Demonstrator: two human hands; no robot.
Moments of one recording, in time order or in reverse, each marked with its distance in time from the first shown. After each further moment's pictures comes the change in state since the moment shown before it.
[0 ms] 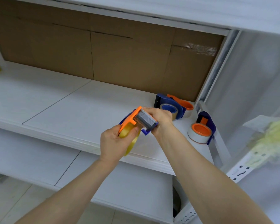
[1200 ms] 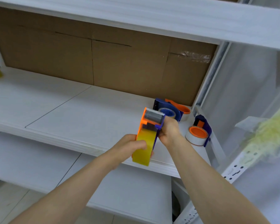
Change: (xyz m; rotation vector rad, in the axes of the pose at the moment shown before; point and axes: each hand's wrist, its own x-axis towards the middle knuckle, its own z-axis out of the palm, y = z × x) left_hand -0.004 0.024 -0.008 -0.193 -0.809 -0.312; right_hand 0.013 0.010 -0.034 0.141 -0.108 -0.025
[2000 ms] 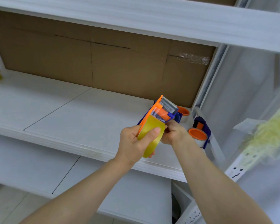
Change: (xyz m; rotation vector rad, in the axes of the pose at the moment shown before) left_hand -0.006 0.024 0.035 -0.044 0.383 0.526; right_hand 0.016 -0.017 -0.015 0.248 0.047 0.354
